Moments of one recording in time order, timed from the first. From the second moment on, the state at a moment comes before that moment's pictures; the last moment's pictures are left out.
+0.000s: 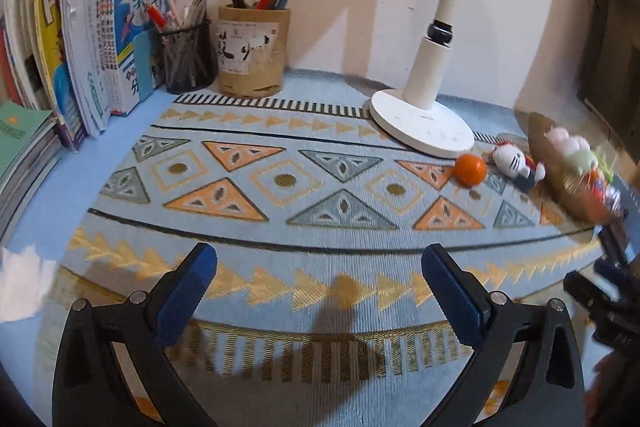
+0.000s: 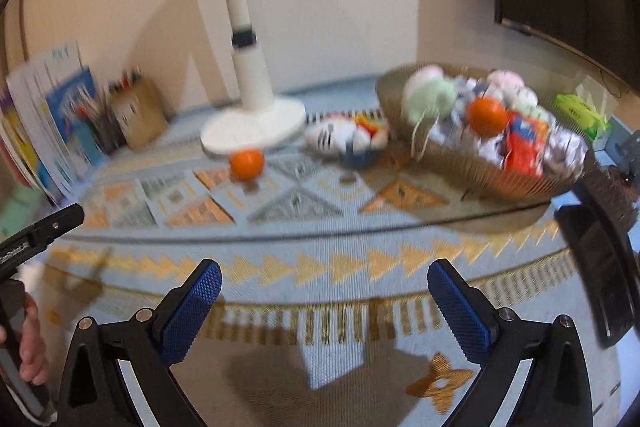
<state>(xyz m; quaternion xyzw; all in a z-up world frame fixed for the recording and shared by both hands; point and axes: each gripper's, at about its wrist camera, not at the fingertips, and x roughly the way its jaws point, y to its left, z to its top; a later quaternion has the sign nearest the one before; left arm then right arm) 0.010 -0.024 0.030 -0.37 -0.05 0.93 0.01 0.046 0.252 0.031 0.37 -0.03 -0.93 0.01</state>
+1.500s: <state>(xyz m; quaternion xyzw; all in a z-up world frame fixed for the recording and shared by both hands) 0.013 -0.022 0.032 -0.38 -0.04 0.92 0.02 0.015 0.268 0.000 0.47 -0.04 -0.88 -0.06</state>
